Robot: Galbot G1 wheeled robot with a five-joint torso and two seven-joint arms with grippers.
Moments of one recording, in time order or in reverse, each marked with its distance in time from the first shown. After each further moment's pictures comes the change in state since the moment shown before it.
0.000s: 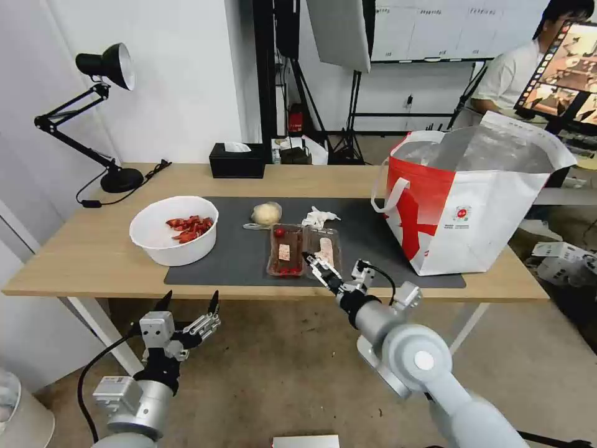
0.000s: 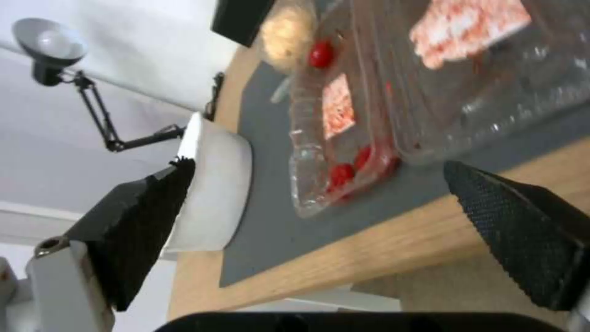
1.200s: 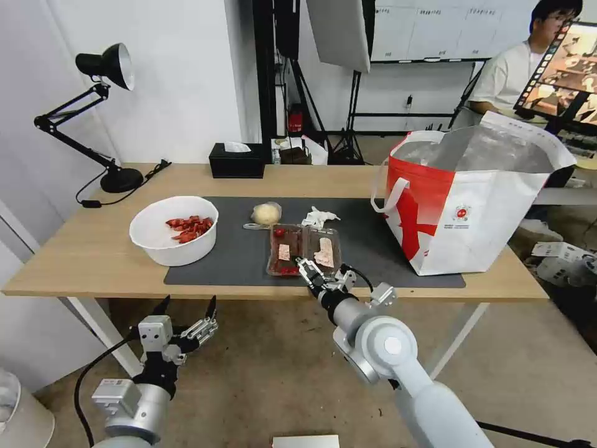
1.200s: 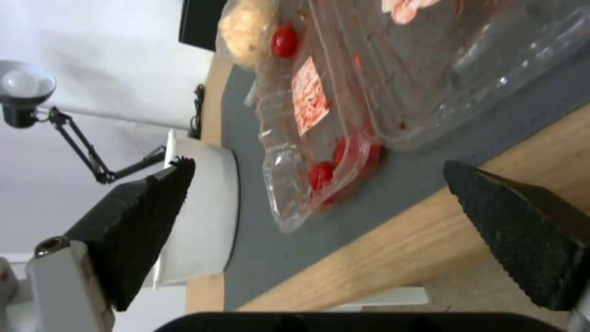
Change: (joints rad) left arm 0.011 0.012 -0.006 0.007 -0.001 -0.002 -0.004; right arm 0.007 0.148 0.018 -0.106 0.009 0.015 0.031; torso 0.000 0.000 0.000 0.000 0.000
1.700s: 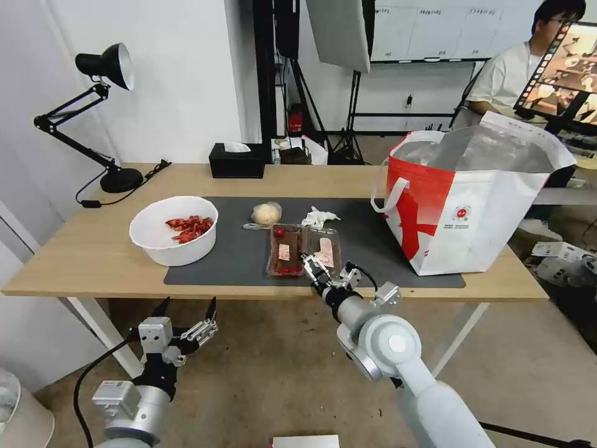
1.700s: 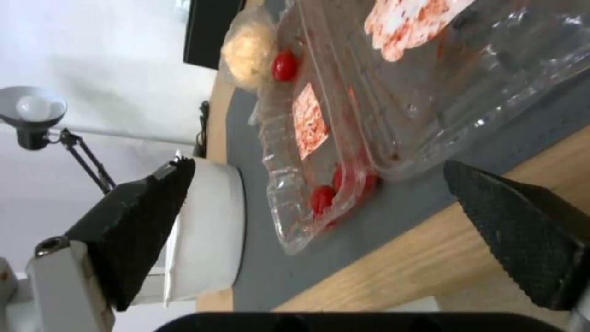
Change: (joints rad) left arm 0.010 0.000 0.000 -0.001 0.005 -0.004 -0.001; right arm -0.009 0.007 0.035 0.005 0.014 0.006 -0.002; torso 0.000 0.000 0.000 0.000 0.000
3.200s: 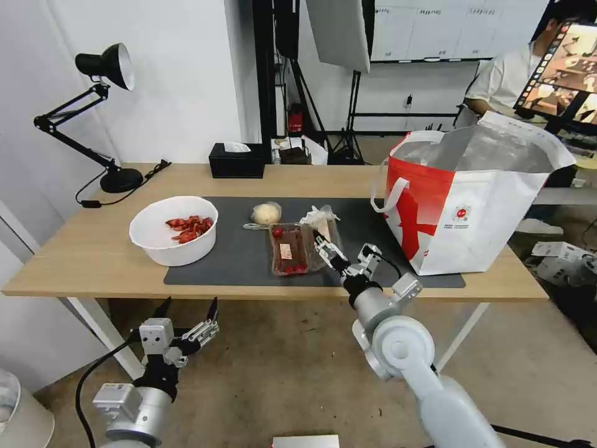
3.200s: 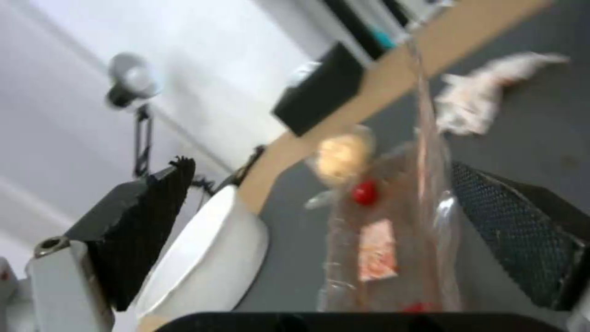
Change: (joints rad) left arm 0.006 -0.001 0.008 0.003 -0.003 -0.031 -0.002; right arm 0.035 -0.108 -0.021 -0.015 -0.438 0.016 -0.366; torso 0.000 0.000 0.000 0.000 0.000
